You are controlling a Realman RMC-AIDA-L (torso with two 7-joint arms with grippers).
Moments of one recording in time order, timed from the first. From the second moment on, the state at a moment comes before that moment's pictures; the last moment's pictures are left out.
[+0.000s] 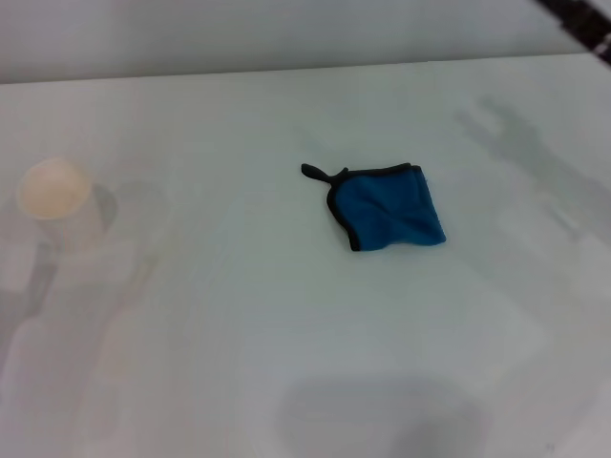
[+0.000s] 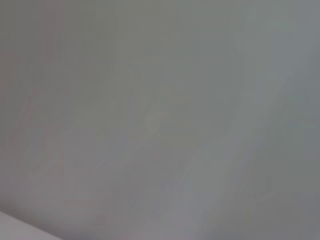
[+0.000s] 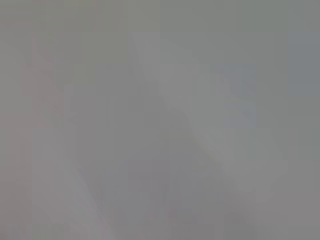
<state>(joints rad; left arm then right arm) -0.22 -2.08 2.84 0.16 -1.27 1.44 -0.60 0.42 2.01 -0.80 -0.41 -1.07 -1.32 1.47</state>
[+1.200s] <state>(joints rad) -0.24 -2.08 2.84 0.12 -1.27 1.45 -0.81 0.47 2.03 -0.76 0.04 -0.66 -1.28 0.41</state>
